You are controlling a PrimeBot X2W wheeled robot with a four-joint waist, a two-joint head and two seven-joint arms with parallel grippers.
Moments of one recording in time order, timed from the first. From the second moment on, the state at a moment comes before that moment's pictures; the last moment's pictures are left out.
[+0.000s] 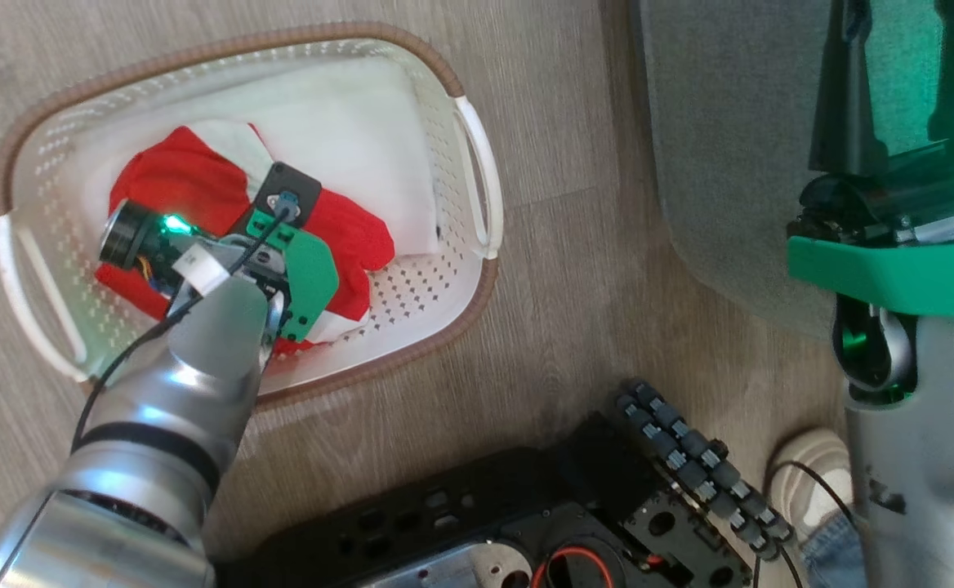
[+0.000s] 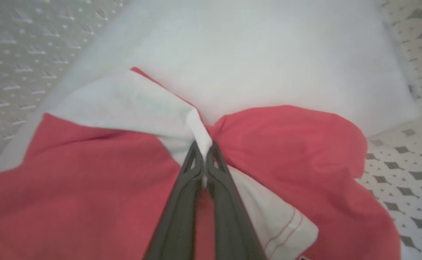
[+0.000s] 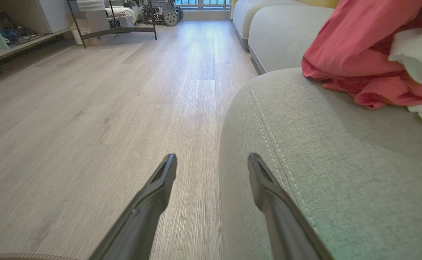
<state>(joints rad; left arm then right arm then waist) -0.96 0.06 -0.62 1.30 -0.02 0.11 -0.06 -0.46 -0.05 0.04 -0.16 0.23 0.13 -0.26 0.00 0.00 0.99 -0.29</state>
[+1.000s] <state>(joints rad) -0.66 0.05 -0.82 0.92 -0.32 -0.02 -0.24 -0.30 -0.05 -0.01 0.15 0.15 0.13 -0.26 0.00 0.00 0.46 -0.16</state>
